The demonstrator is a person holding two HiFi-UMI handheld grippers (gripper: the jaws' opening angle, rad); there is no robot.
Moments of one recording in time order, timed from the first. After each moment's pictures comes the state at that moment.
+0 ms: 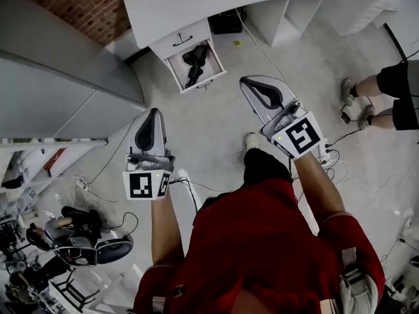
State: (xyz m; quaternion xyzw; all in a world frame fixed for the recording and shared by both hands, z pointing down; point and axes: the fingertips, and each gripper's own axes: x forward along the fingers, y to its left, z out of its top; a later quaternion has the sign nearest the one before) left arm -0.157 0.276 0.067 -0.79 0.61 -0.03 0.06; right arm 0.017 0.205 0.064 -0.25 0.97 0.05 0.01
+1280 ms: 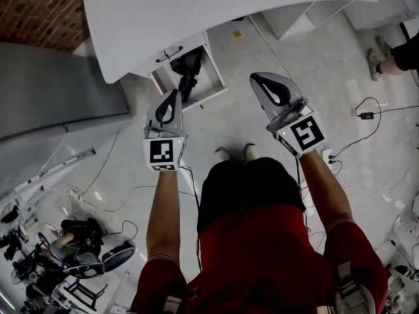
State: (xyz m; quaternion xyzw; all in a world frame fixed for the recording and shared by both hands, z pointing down) left arm -0.194 -0.048 0.342 -0.80 0.58 -0.16 -0.05; right arm -0.026 -0.082 0.273 -0.29 0.95 -0.03 -0.08
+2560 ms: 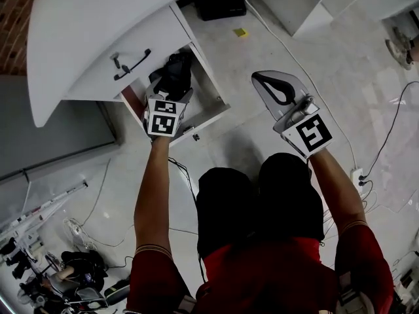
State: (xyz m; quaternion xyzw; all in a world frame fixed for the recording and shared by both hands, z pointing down) left arm -0.224 -0.182 0.743 -0.77 0.49 -0.38 -0.15; right arm -0.023 -0.156 0.547 -0.29 0.95 0.02 -0.06
